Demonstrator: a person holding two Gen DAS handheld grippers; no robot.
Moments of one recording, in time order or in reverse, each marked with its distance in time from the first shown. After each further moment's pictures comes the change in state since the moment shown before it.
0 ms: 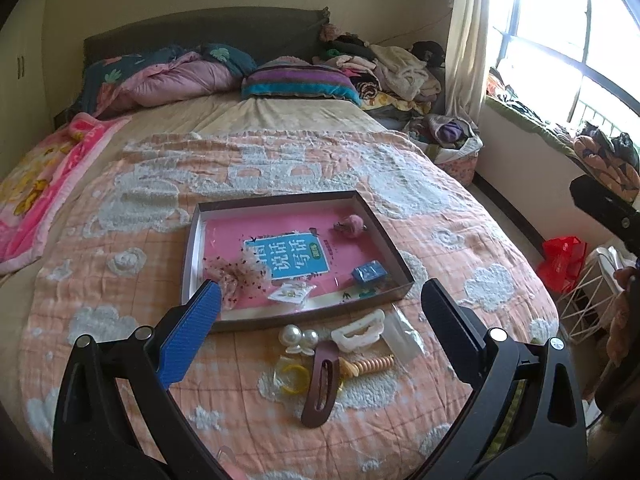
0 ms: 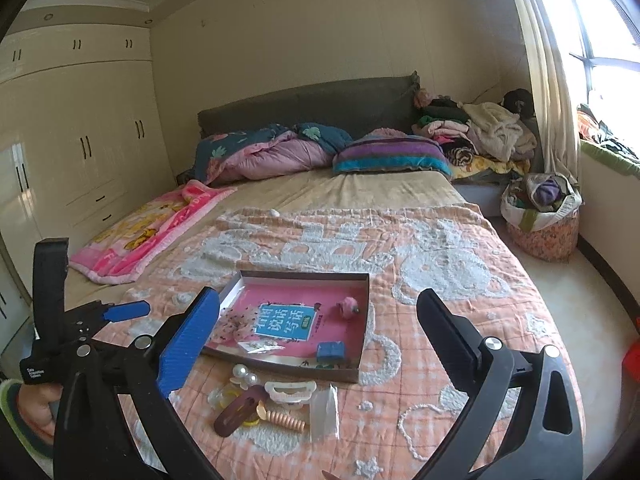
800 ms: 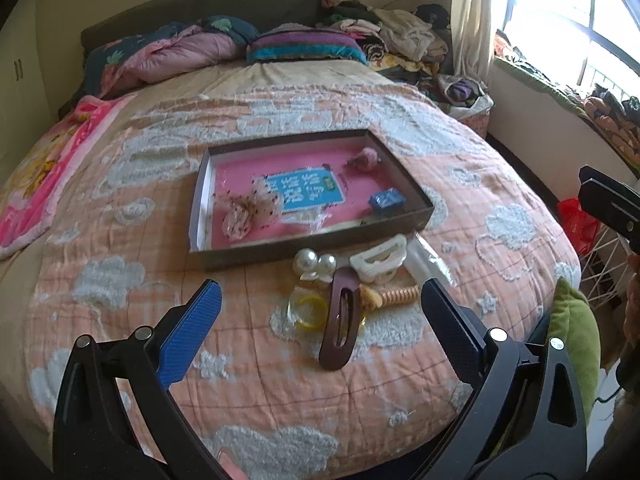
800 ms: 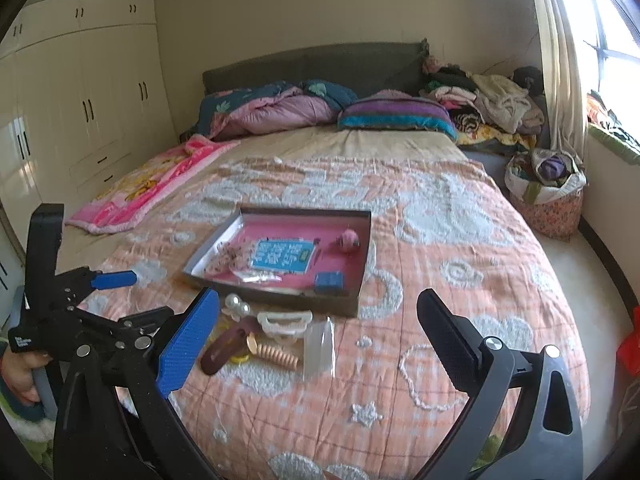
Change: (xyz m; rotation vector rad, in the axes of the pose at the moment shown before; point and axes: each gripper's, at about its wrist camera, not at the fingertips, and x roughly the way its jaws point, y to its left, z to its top) left arm 0.010 0.001 -0.060 0.041 0.119 0.060; right arm 0.013 0.002 -0.066 -0.035 0.150 0.004
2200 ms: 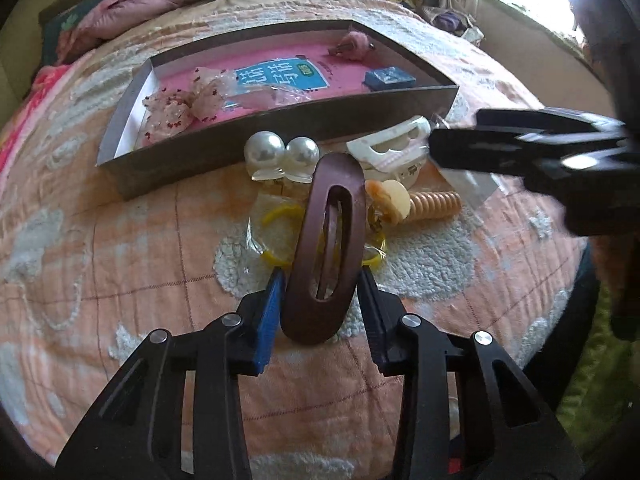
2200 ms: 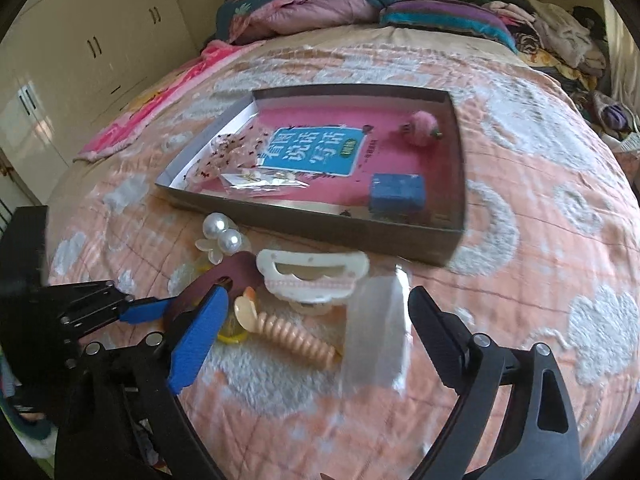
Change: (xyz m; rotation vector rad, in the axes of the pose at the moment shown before) left arm 0.100 -0.001 -0.053 0.068 0.213 -0.077; right arm 0.171 0.021 -0.040 -0.039 0.345 0.140
